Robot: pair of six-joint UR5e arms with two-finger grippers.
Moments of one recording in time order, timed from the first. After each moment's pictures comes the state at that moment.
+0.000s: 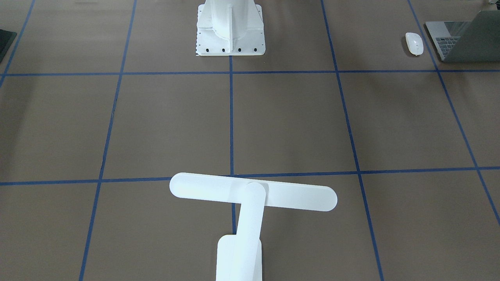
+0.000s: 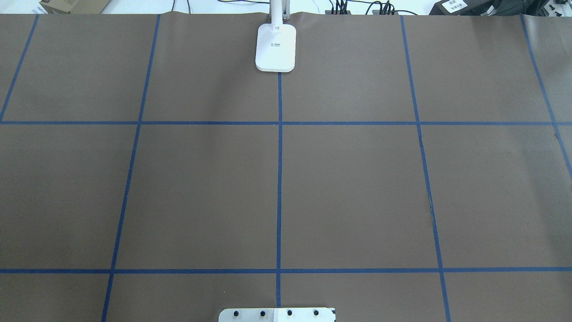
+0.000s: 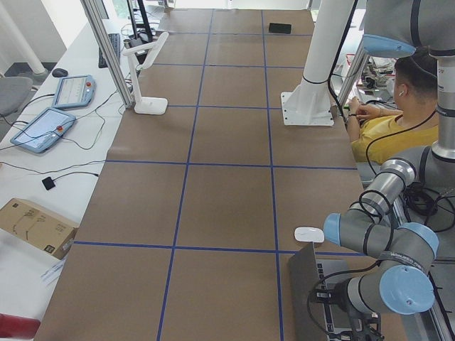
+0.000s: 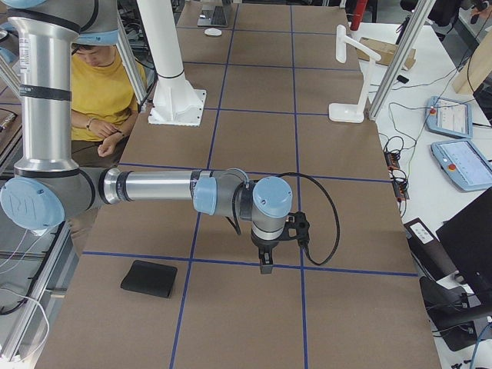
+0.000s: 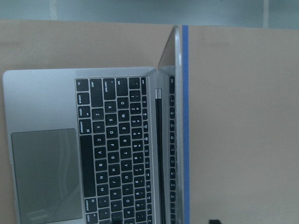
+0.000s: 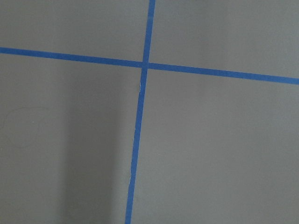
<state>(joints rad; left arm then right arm) -2.33 -0.99 -1.76 -1.42 -2.35 -0.64 1.65 -1.65 1.72 -1.73 2.34 -0.22</state>
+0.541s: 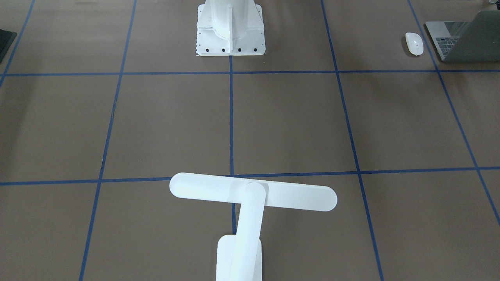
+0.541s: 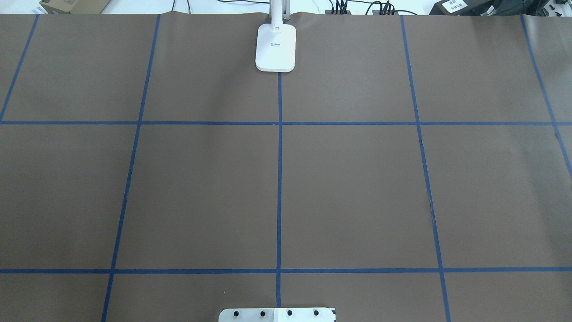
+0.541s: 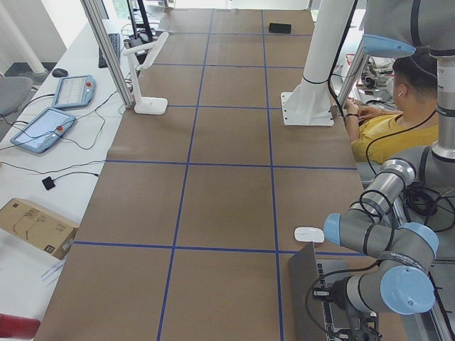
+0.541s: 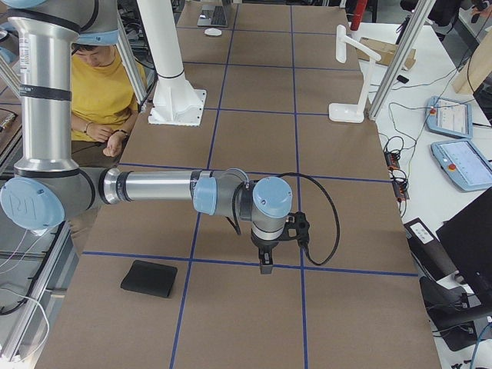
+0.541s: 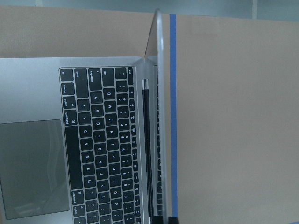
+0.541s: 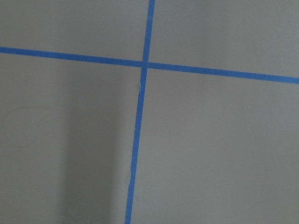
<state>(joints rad) -2.33 -0.99 -1.77 -1.42 -2.38 -0.64 1.65 -1.65 1.72 -1.73 2.34 -0.22</state>
